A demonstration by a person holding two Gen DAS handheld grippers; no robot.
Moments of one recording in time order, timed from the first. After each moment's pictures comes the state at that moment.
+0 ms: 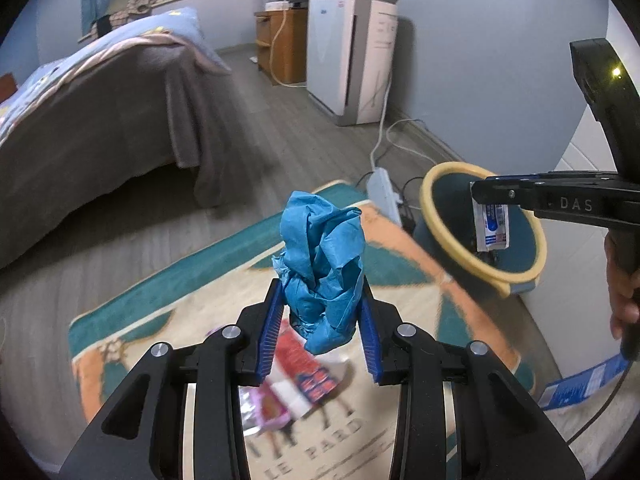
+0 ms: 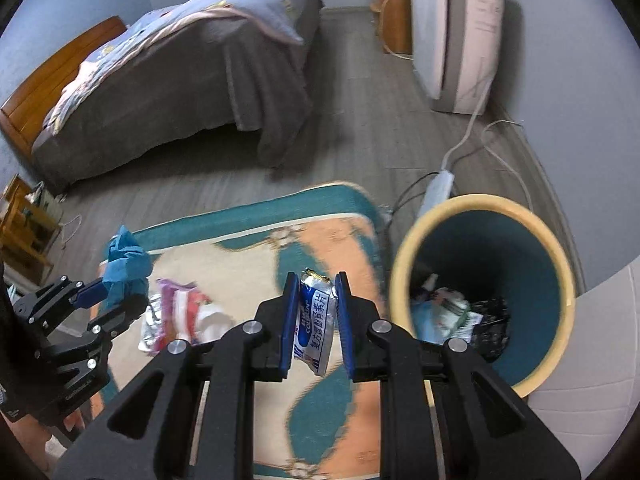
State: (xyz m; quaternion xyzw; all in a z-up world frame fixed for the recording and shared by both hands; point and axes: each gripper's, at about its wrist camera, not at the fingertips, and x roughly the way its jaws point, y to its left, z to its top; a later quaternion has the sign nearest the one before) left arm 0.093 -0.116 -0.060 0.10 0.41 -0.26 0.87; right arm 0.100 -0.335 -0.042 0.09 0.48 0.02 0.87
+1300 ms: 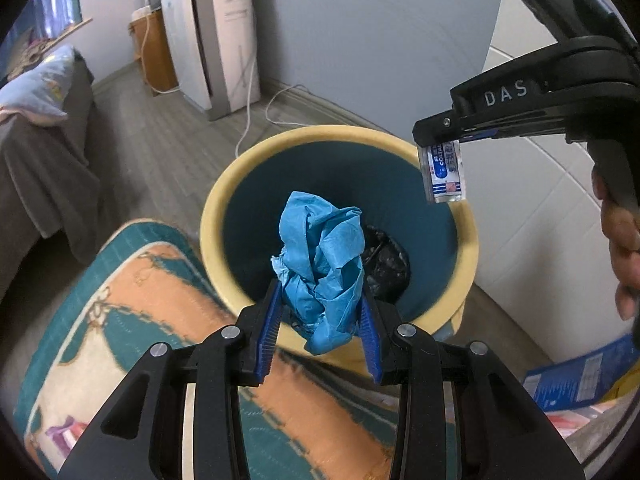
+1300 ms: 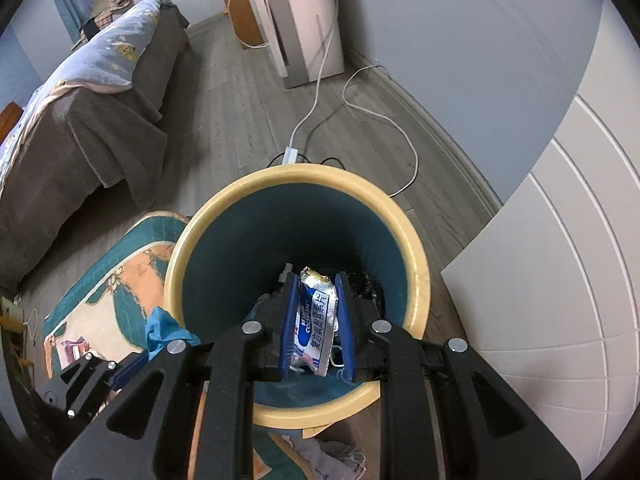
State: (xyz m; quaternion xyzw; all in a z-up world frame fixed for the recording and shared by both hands) left arm 0.065 -0.344 -0.128 0.19 0.41 -0.39 0.80; right arm 0.066 -0.524 -0.083 0.18 0.48 -0.15 0.84
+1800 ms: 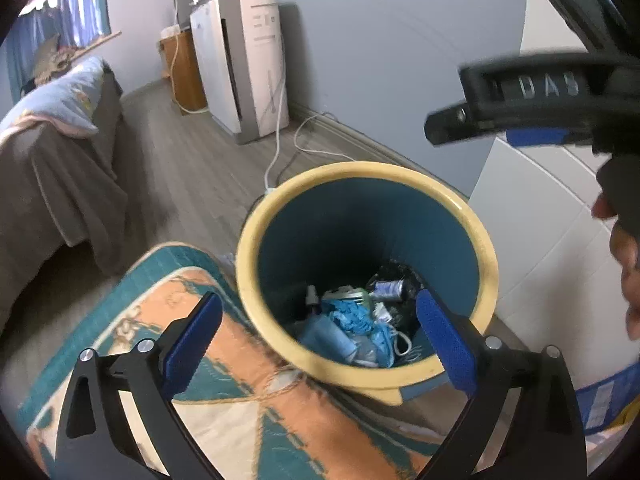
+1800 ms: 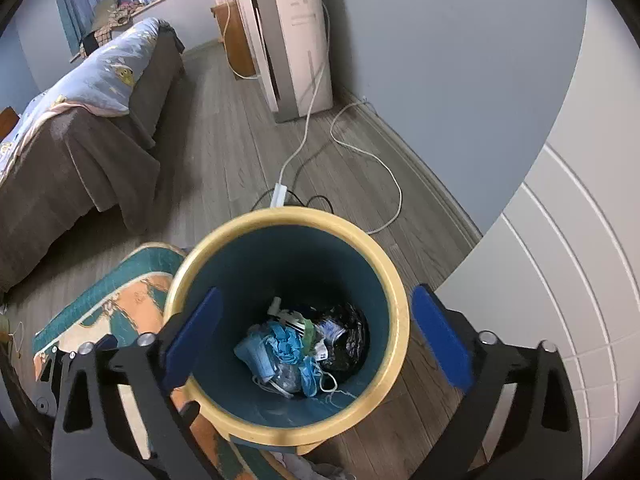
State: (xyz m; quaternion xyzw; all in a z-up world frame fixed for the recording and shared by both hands) left arm 0.068 -0.334 -0.110 0.18 0.37 -0.35 0.84; right arm 0.065 -0.516 -0.051 0.16 0.44 -0.18 0.87
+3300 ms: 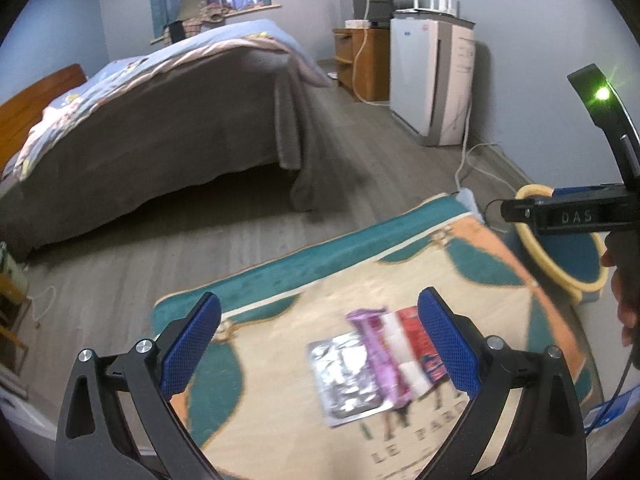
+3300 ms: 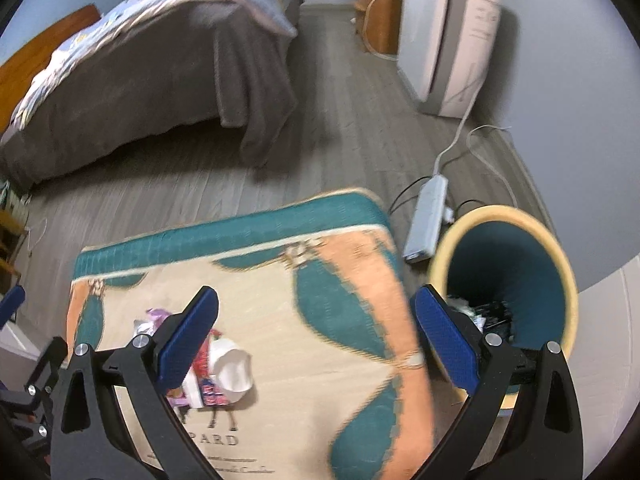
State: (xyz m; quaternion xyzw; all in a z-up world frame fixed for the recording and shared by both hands) left arm 0.093 -0.004 -0.055 0.10 0.38 -0.12 0.91; right arm 0.143 -0.234 -0.066 0.04 0.50 -0.03 0.87
